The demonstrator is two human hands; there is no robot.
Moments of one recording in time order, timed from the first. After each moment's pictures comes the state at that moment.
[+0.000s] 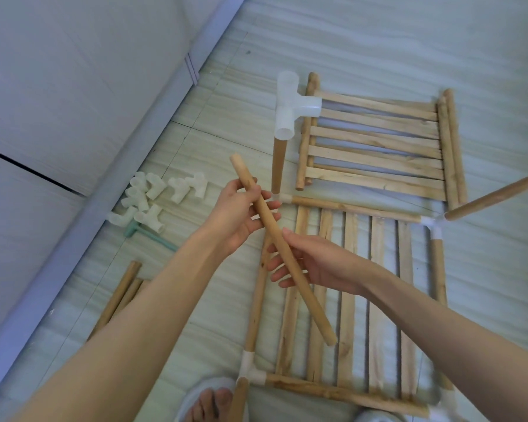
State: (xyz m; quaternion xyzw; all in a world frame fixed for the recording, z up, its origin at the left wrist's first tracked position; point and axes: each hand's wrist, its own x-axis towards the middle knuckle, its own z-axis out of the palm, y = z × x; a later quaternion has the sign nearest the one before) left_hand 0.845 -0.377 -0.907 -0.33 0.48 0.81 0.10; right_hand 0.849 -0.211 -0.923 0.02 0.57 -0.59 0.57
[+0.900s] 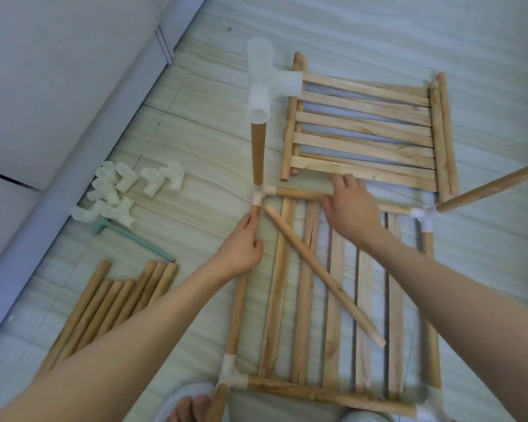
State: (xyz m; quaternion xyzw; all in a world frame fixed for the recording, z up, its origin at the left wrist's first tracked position) left_hand 0.869 -0.353 -0.997 -0.10 0.88 0.38 0.27; right_hand 0.775 -0.161 -0.984 -0.15 0.98 -0.09 0.10
